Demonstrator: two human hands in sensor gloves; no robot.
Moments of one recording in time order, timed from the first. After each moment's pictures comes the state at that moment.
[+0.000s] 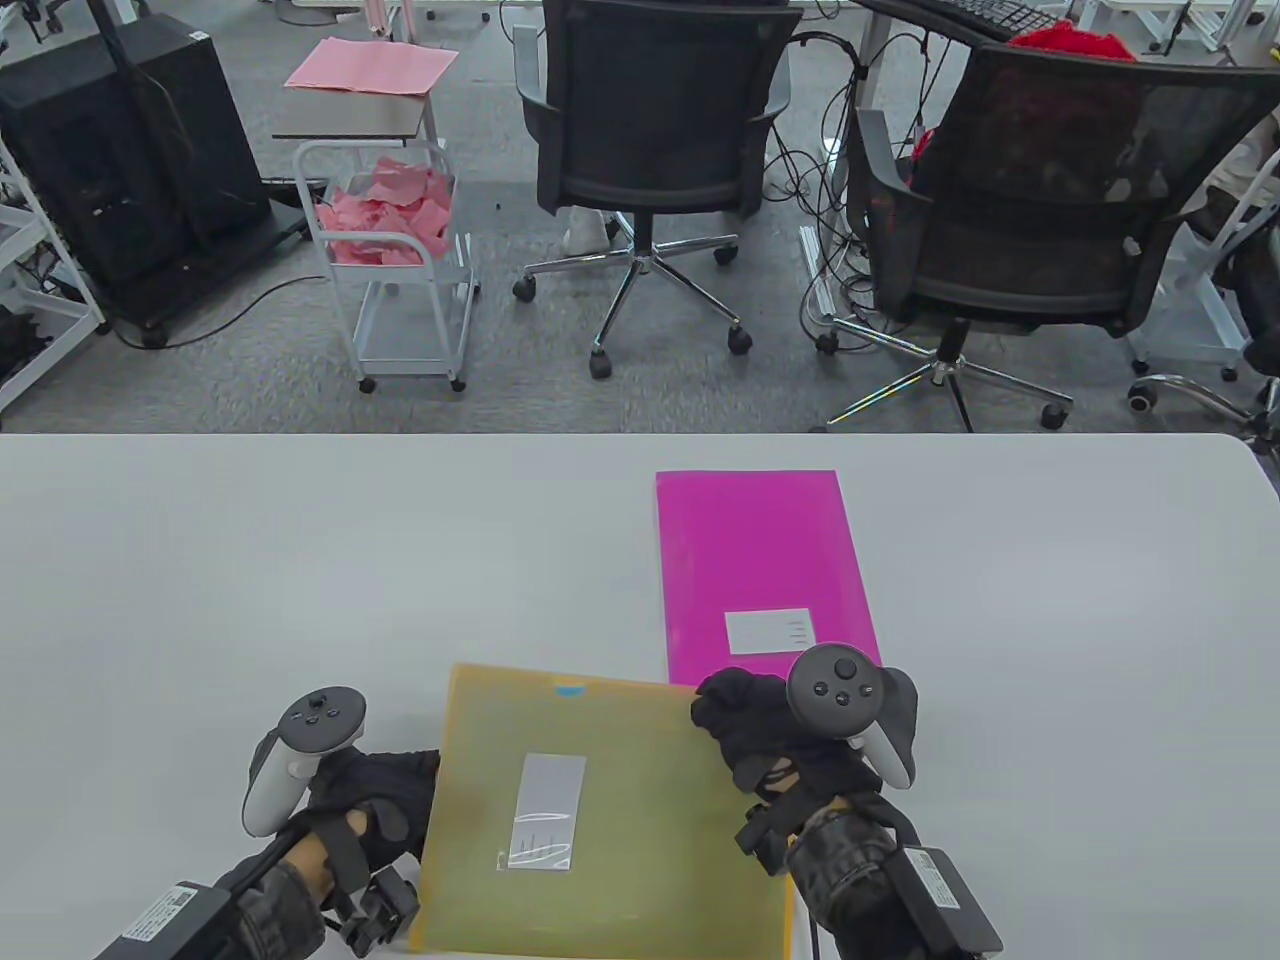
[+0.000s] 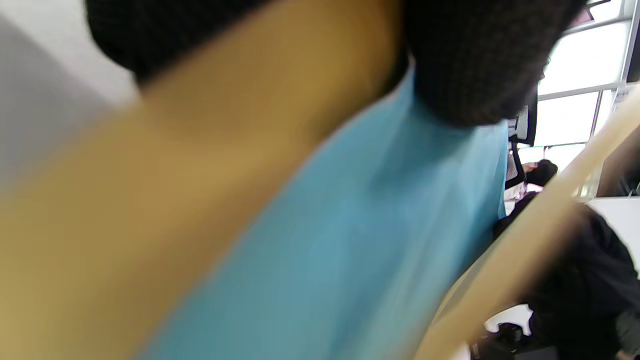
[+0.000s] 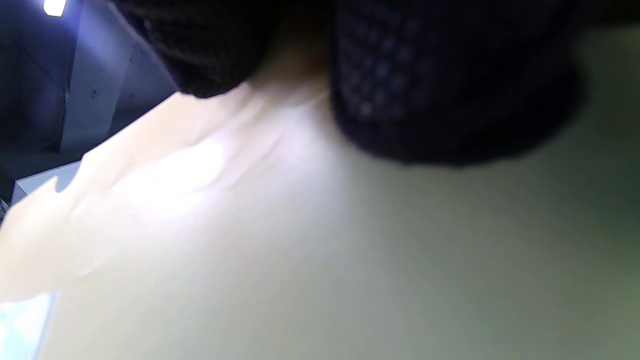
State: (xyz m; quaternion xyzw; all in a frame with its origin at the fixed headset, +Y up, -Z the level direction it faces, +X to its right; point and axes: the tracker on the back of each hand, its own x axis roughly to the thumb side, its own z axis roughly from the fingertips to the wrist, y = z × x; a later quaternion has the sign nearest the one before) left_hand -0.275 -0.762 -0.318 -0.33 -0.06 0.51 0.79; right_hand 0.117 -0.696 -0.344 0.13 0.00 0.92 0.38
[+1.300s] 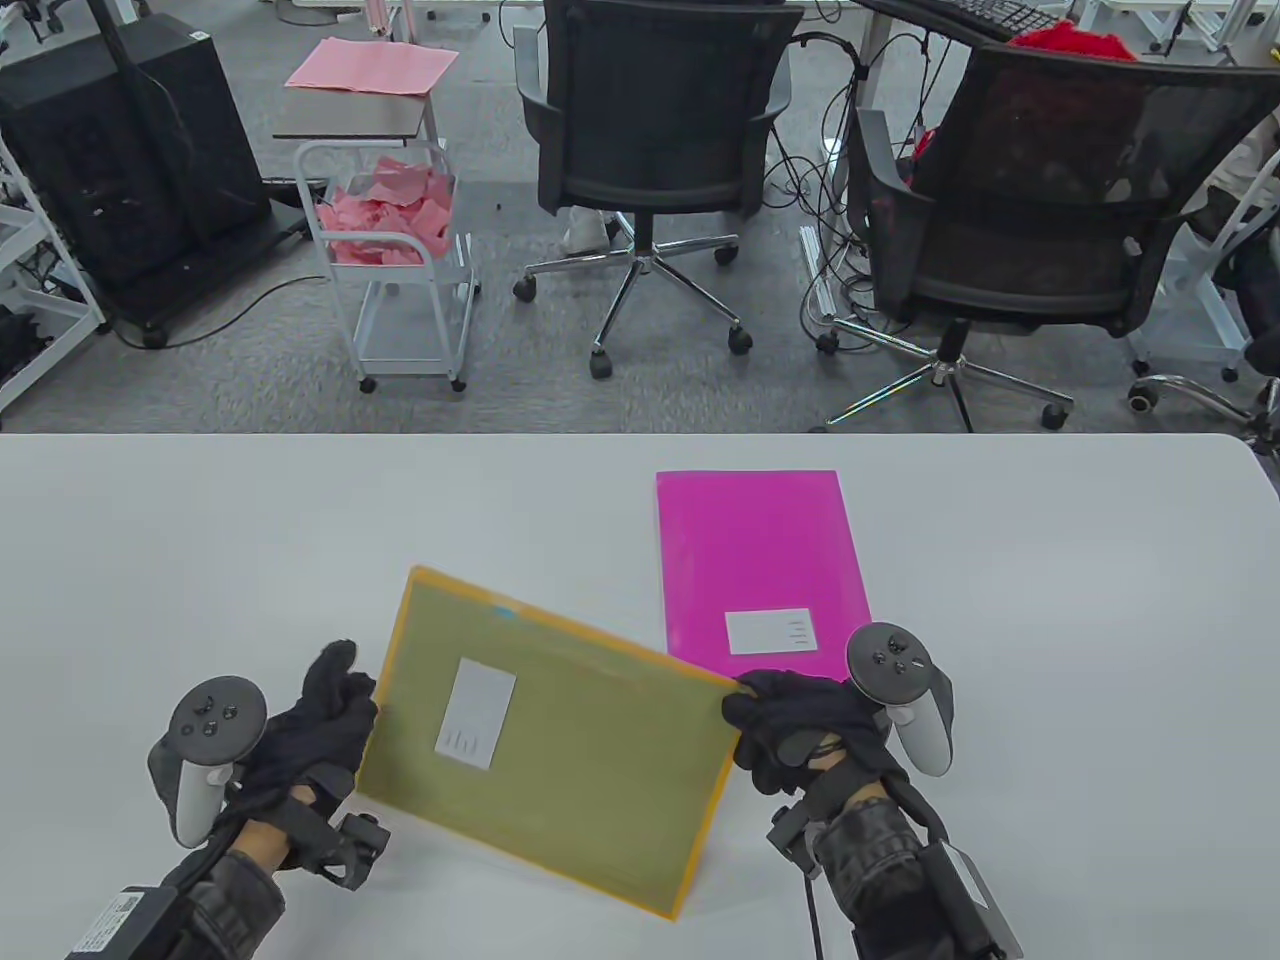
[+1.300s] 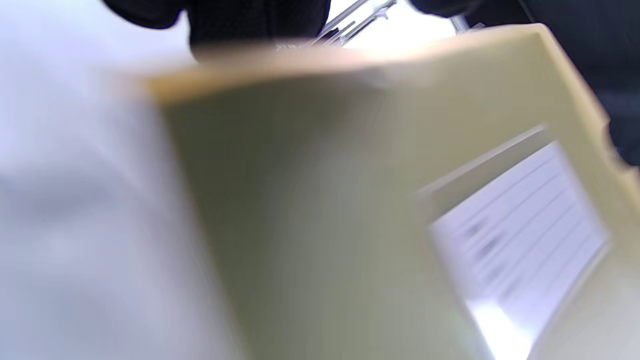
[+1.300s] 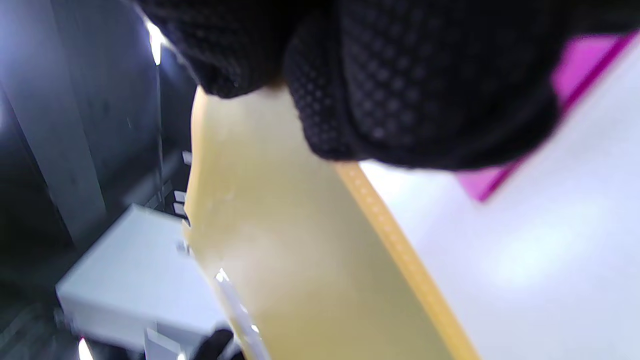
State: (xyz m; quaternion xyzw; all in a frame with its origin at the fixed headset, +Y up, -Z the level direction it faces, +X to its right) left_hand -0.351 -0.726 -0.327 0.01 0.02 0.38 0.93; right_hand 0.157 -0.720 -0.356 0.06 0.10 0.80 0.59
